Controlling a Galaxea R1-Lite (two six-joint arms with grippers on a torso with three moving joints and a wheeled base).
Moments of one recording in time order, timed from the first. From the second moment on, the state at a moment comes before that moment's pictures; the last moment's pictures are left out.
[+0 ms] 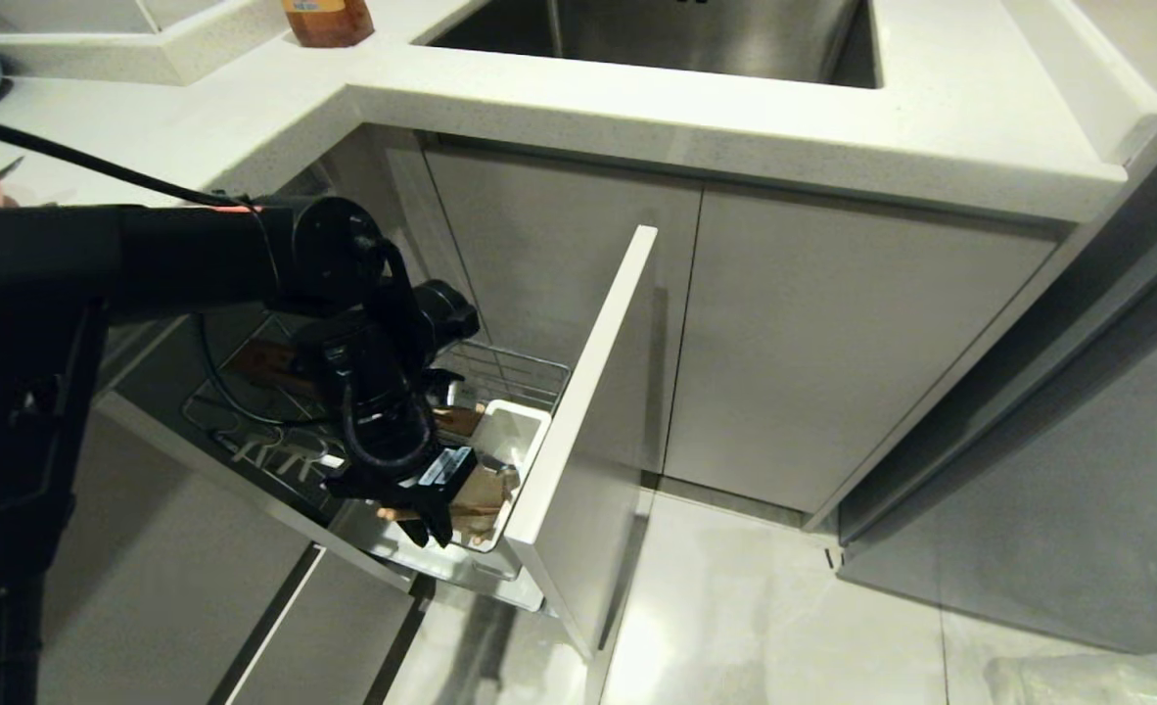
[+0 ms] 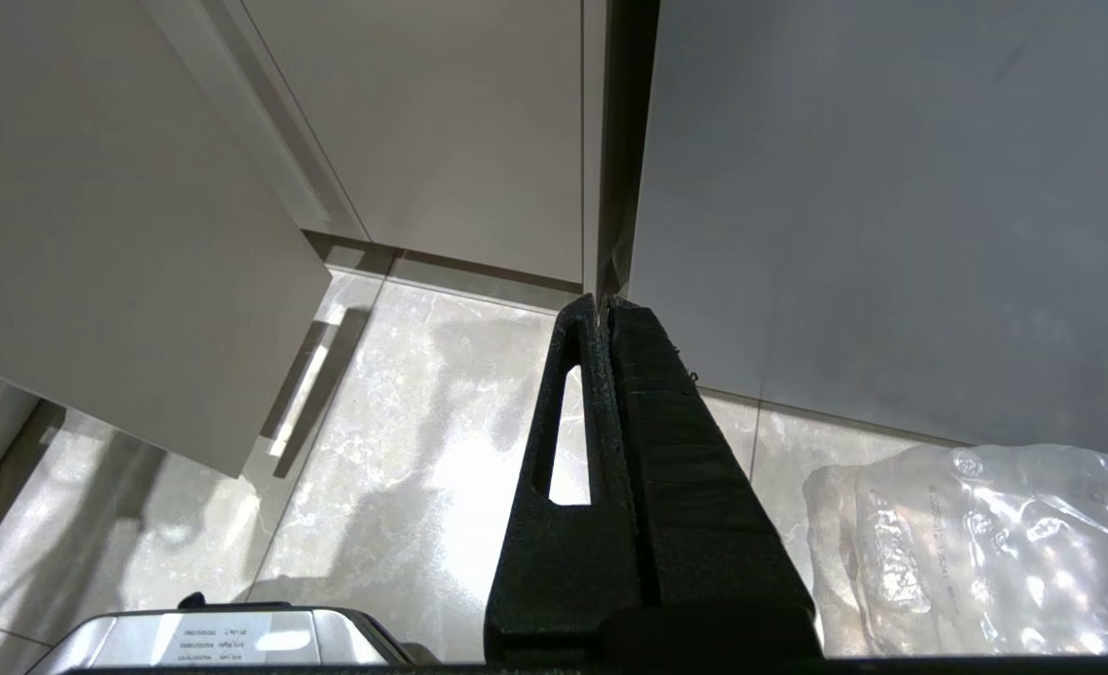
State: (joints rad) left arm -0.39 2.10 -1.94 1.36 -0.08 -0.14; right arm 0.00 0.00 0.00 0.00 -0.02 0.04
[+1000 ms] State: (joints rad) left arm -0.39 1.94 -1.94 1.40 -0.08 -0.16; right arm 0.00 0.00 0.00 0.00 -0.02 0.04
